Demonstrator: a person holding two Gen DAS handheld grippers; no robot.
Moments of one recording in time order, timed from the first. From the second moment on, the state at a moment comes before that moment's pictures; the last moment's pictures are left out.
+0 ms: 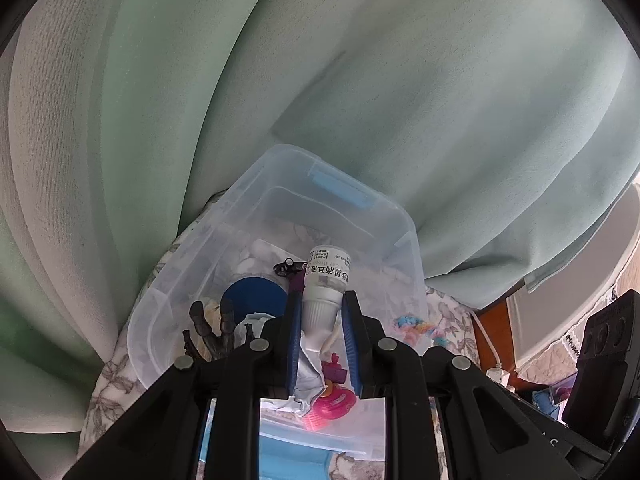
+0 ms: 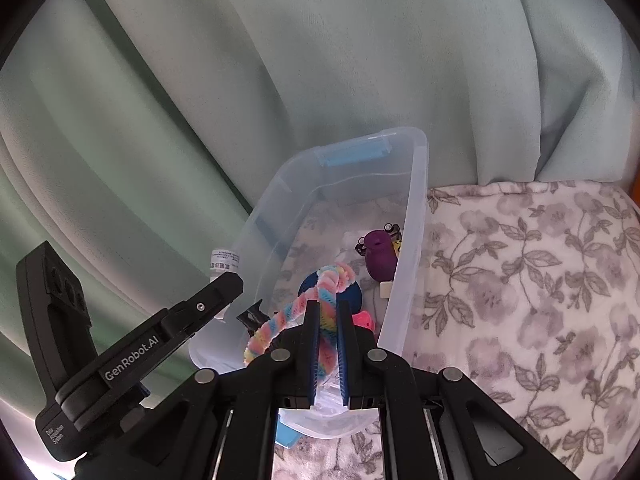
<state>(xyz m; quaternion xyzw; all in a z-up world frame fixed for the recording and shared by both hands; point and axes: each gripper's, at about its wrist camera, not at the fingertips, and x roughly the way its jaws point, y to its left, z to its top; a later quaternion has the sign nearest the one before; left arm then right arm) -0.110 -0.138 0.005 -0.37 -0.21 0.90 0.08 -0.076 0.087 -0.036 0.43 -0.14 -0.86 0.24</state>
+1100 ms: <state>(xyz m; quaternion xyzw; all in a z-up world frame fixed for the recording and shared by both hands) -0.118 -0.126 -0.006 -0.41 -0.20 0.89 0.08 -0.082 0.086 -0.049 0.46 -0.14 -0.84 0.23</state>
